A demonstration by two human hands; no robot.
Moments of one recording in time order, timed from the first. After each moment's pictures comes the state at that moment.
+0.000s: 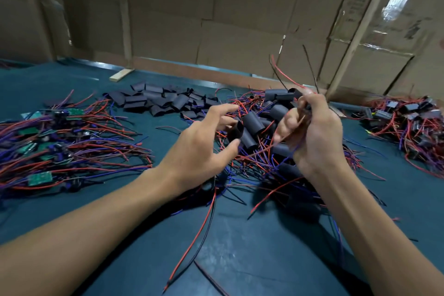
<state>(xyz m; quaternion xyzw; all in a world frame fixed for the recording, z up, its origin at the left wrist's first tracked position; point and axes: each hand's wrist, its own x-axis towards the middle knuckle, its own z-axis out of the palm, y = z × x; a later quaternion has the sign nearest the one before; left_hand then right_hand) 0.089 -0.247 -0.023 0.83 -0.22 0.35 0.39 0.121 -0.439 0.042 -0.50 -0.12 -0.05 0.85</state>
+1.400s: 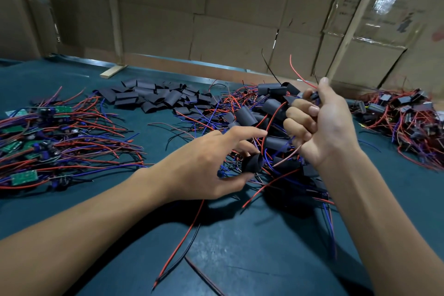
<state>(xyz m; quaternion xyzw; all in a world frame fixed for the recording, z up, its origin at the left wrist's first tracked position) 0.067 -0.261 -0.013 0.84 -0.39 0.23 0.31 0.119 -0.457 0.060 -0.41 -0.02 0.02 0.91</state>
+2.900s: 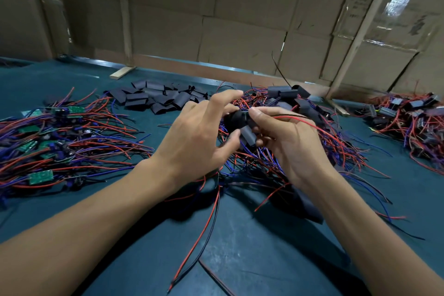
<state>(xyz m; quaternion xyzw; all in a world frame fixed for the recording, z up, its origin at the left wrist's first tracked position) 0.083 -0.241 -0.004 0.82 -0.25 0.47 0.21 0.115 -0.419 0.018 -0.64 -0.17 -0.01 0.75</state>
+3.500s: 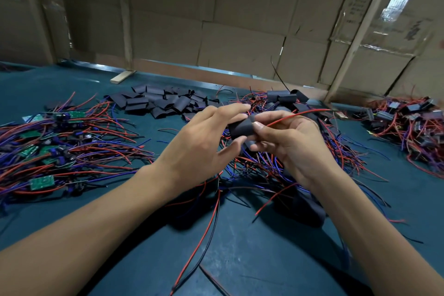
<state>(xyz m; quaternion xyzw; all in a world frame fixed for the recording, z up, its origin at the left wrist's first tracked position) 0.086 -0.241 -0.007 0.80 -0.31 0.45 0.25 0.115 -0.430 0.027 -0.64 -0.17 0.04 0.75</state>
